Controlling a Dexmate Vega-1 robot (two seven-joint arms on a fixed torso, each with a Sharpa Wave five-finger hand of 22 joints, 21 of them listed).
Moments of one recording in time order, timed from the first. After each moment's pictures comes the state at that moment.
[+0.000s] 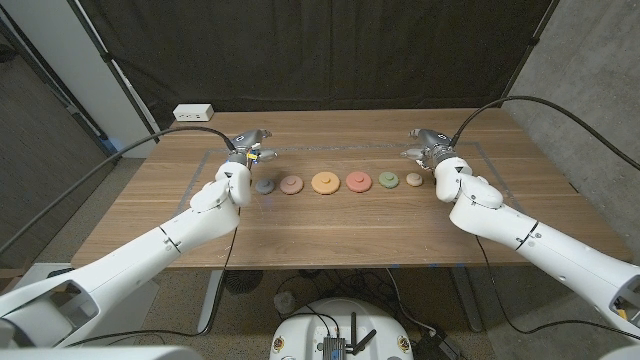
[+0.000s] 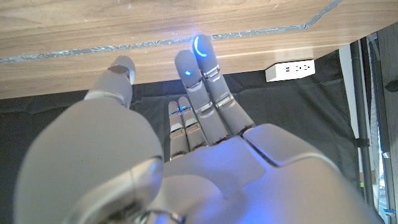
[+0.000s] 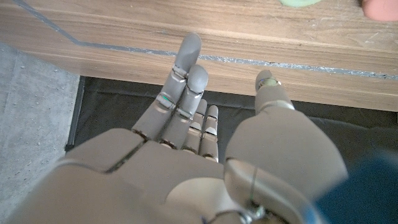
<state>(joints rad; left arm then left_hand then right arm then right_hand) 0.75 0.78 0.68 -1.88 0.45 0.73 0.23 0.85 -0.05 0.38 -0.16 0.29 0.38 -0.01 0.22 0.21 0.38 -0.13 0.26 0.30 0.97 -0.14 1.25 0.65 0.80 -0.09 1.15 0.47 -0.72 -0.79 -0.72 -1.91 -0.42 -0.76 -0.12 0.93 0.01 0.26 -0.15 0.28 0.35 -0.02 0.24 0.26 0.33 -0.07 0.22 0.55 0.86 -0.11 1.23 0.94 0.94 -0.13 0.99 0.48</state>
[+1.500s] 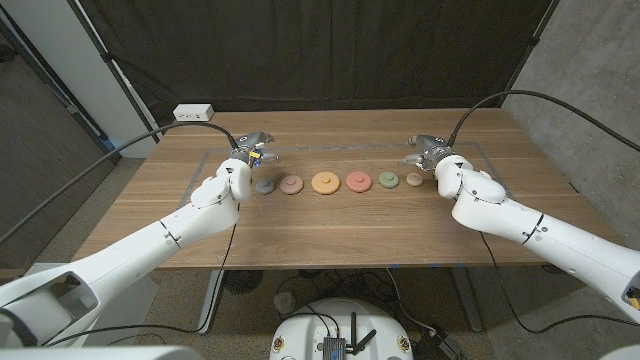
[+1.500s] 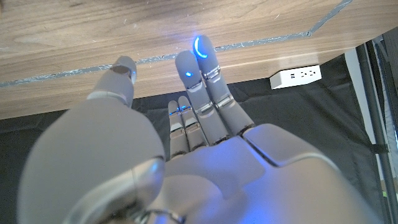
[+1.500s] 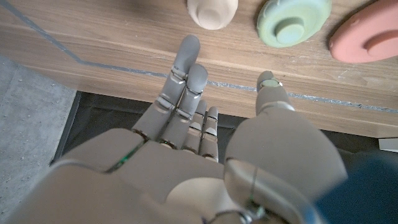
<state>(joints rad) 0.72 0.80 0.72 -1.87 0.46 0.72 0.16 0.87 -0.03 0.36 -0.16 0.30 0.39 -0.02 0.22 0.21 0.39 -0.13 0.26 0.33 0.97 -0.14 1.28 0.64 0.79 -0.09 1.19 0.44 -0.67 -0.86 -0.79 -1.97 -0.39 -0.83 0.01 0.92 0.01 0.22 -0.15 0.30 0.35 -0.03 0.23 0.26 0.33 -0.07 0.20 0.53 0.84 -0.10 1.25 0.89 0.89 -0.12 1.05 0.43</state>
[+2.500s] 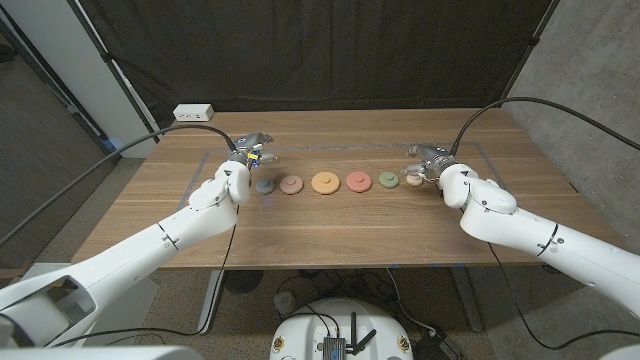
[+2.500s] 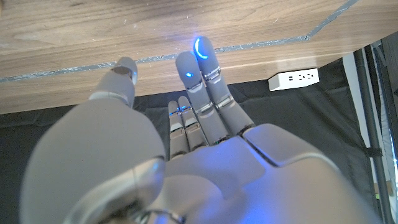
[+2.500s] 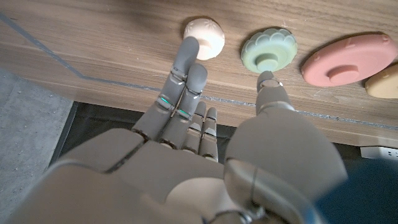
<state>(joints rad) 0.73 0.80 0.70 -1.88 0.44 0.71 0.19 0.87 -0.02 0.34 -0.16 0.31 0.39 -0.02 0.21 0.22 0.38 -0.12 0.24 0.35 0.95 -0.14 1.30 0.63 0.77 -0.08 1.22 0.42 -0.74 -0.92 -0.77 -2.06 -0.38 -0.85 0.04 0.92 0.01 0.22 -0.15 0.31 0.33 -0.02 0.22 0.26 0.30 -0.06 0.20 0.52 0.81 -0.09 1.25 0.87 0.87 -0.11 1.07 0.40</state>
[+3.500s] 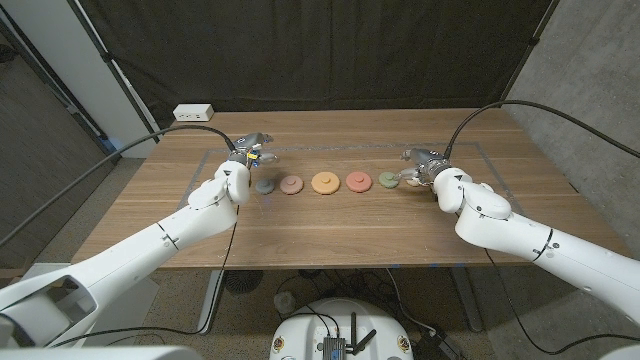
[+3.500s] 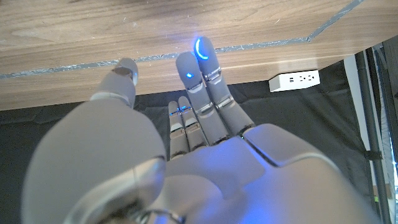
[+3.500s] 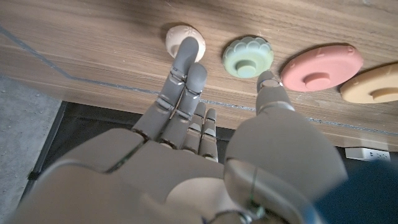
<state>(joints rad) 0.73 0.80 0.70 -1.86 0.42 0.70 0.20 0.87 -0.02 0.34 -0.16 0.31 0.39 -0.02 0.21 0.22 0.39 -0.13 0.24 0.36 0.95 -0.14 1.31 0.63 0.76 -0.08 1.25 0.39 -0.74 -0.91 -0.80 -2.08 -0.41 -0.85 0.05 0.92 0.01 0.21 -0.16 0.31 0.31 -0.01 0.22 0.26 0.29 -0.06 0.20 0.51 0.80 -0.09 1.26 0.86 0.86 -0.11 1.09 0.38</state>
